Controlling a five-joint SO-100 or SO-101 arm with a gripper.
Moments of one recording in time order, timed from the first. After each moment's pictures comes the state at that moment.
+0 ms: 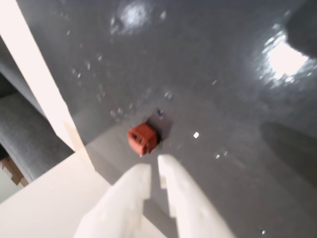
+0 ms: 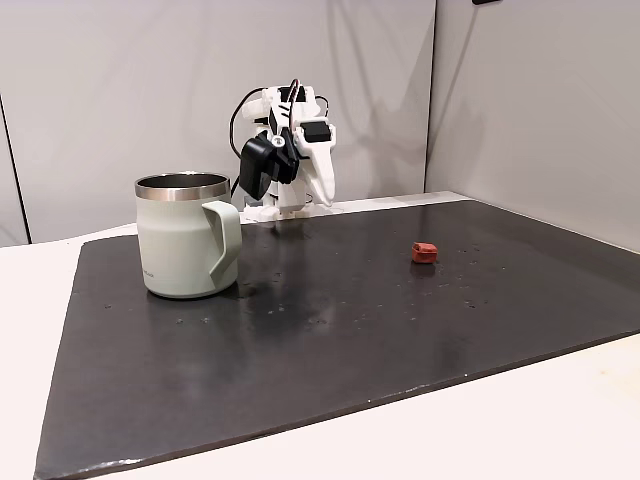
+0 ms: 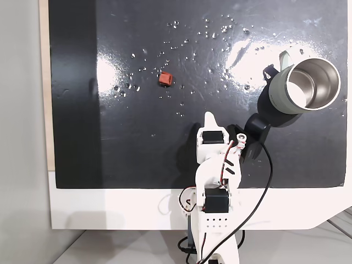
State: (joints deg) arm 0.5 181.7 168.6 47.5 -0.4
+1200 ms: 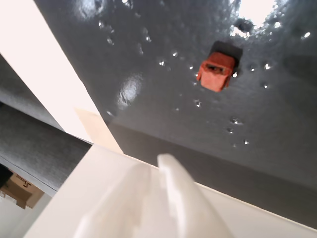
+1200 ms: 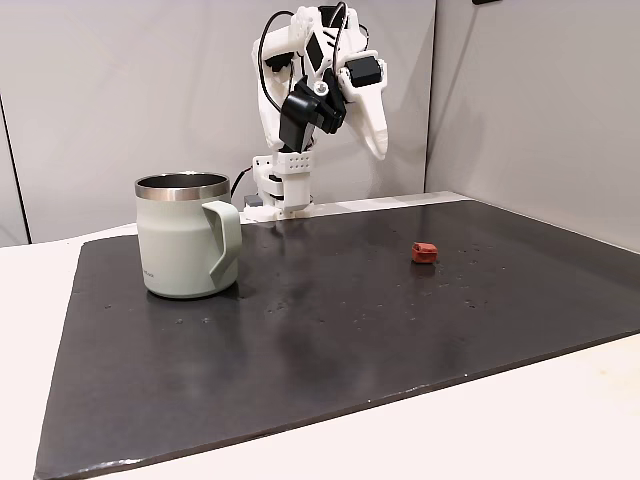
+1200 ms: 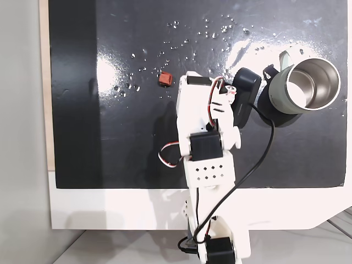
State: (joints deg) arm -7.8 120.4 108.0 59.7 16.5
